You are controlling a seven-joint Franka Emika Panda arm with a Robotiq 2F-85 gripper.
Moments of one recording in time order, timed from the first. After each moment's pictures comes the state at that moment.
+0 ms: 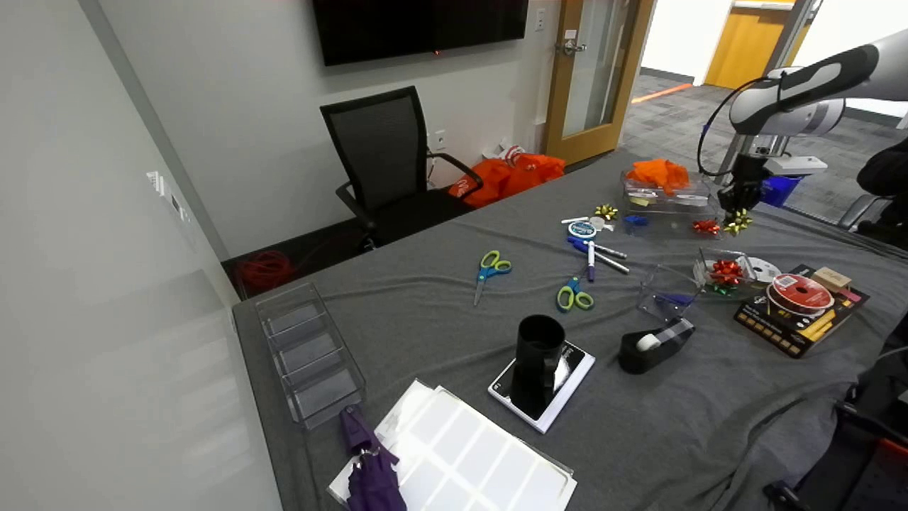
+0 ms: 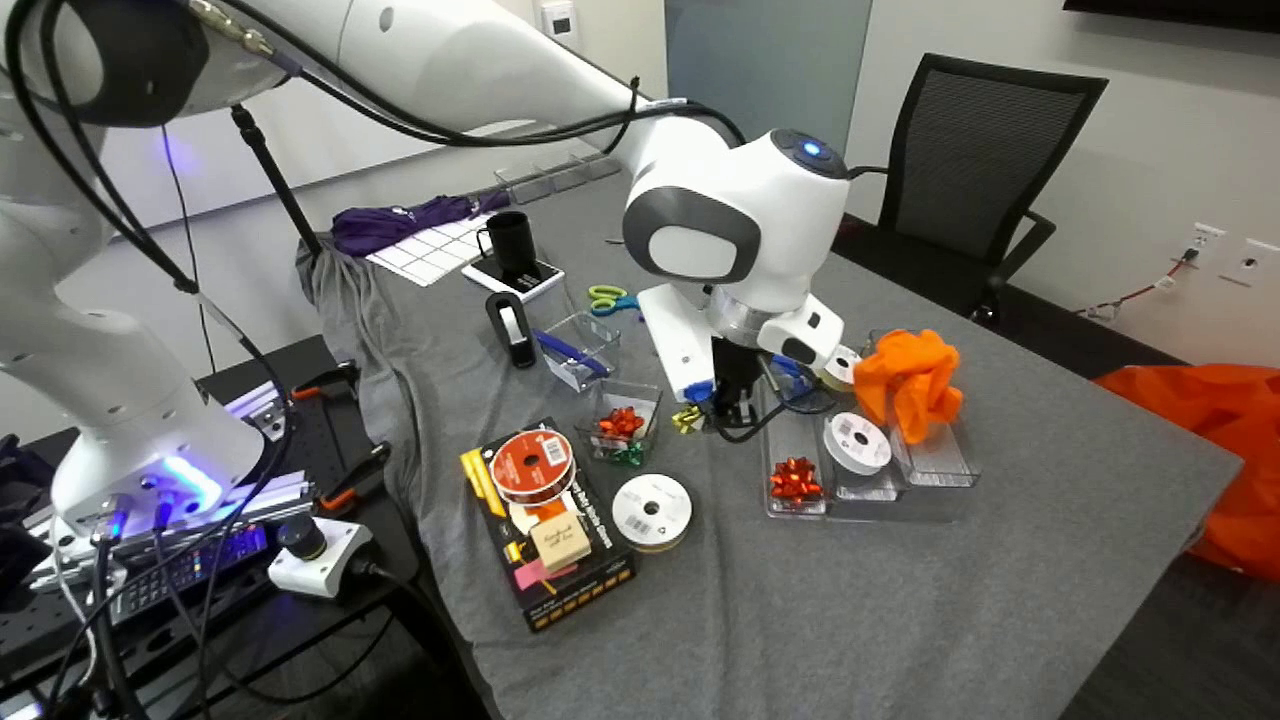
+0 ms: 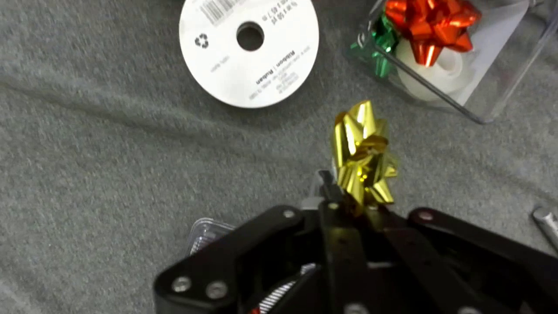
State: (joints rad) arm -0.55 0.81 -0.12 -1.39 0.15 2.00 -0.40
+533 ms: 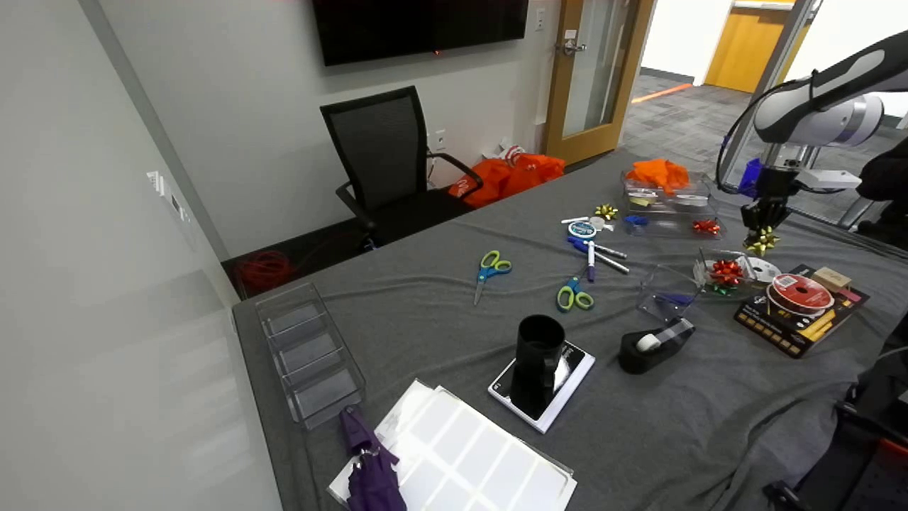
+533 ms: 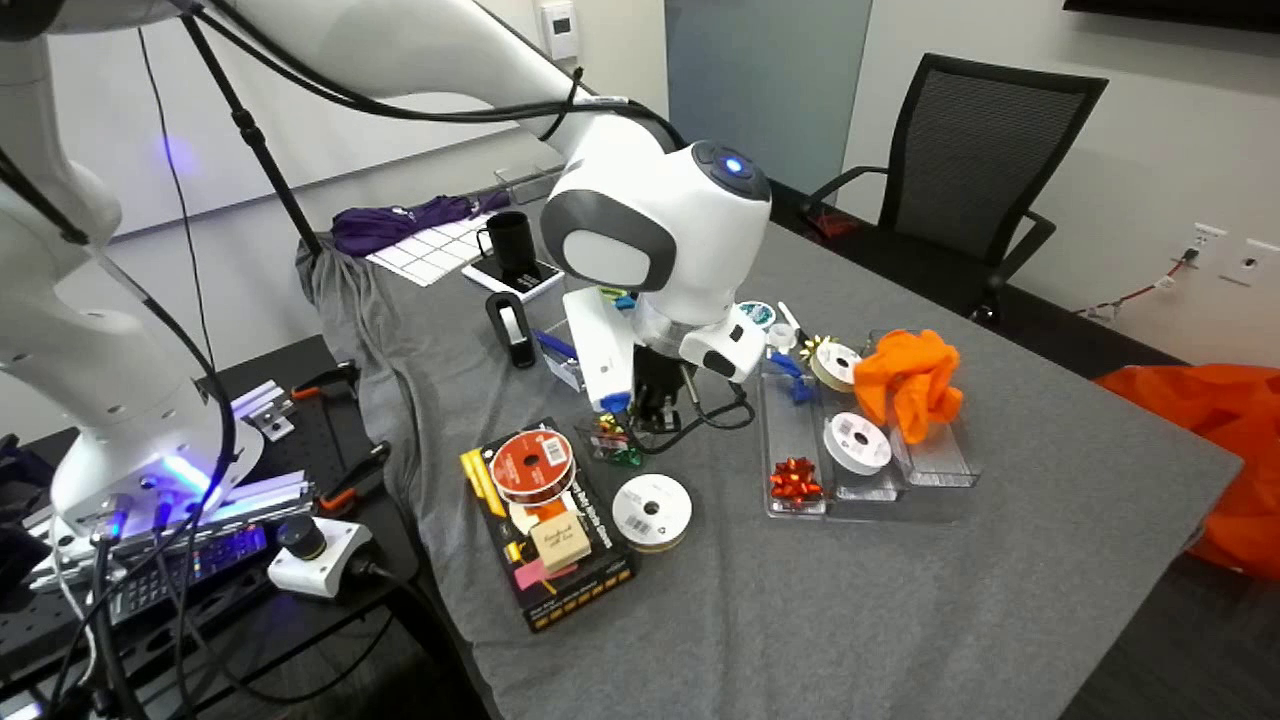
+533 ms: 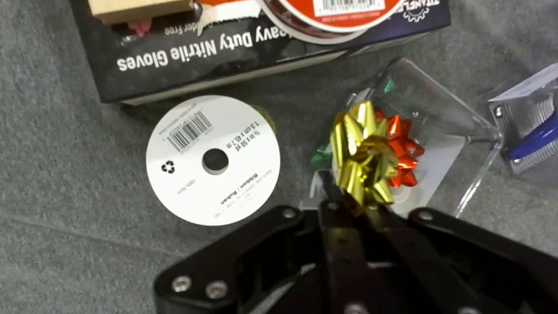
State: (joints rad) arm -0.55 0.60 -0.12 -1.73 0.17 2.06 -0.47
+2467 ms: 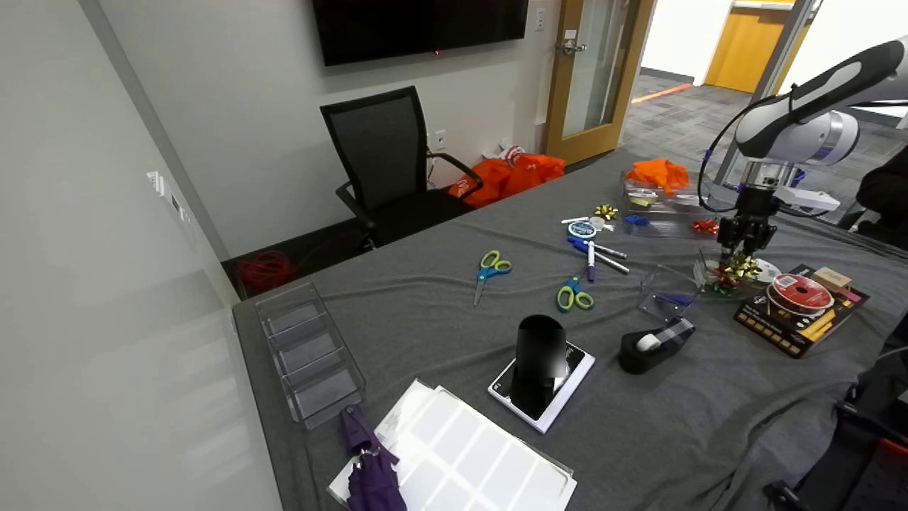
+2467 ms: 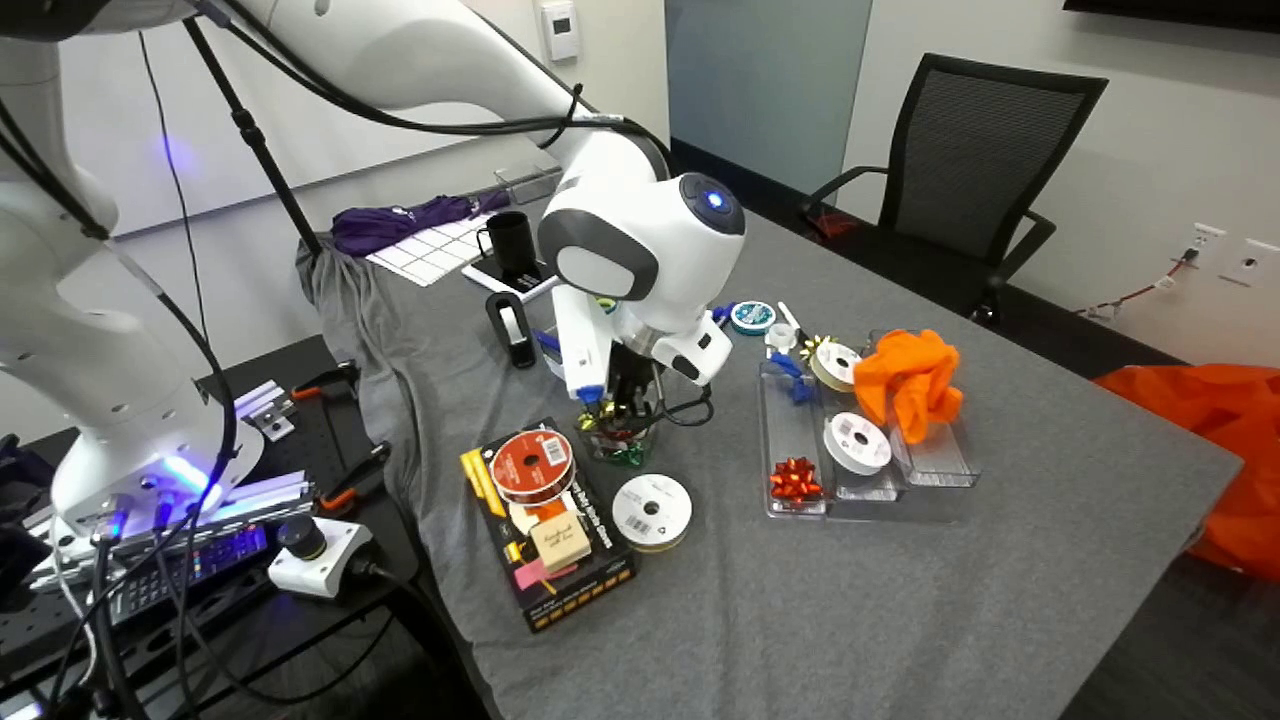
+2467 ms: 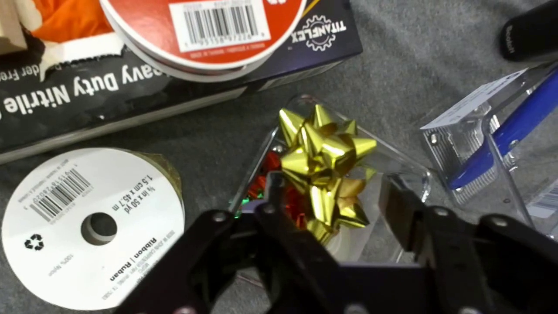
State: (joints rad) arm -0.50 0.62 -0.11 -1.80 0.26 2.03 -0.42
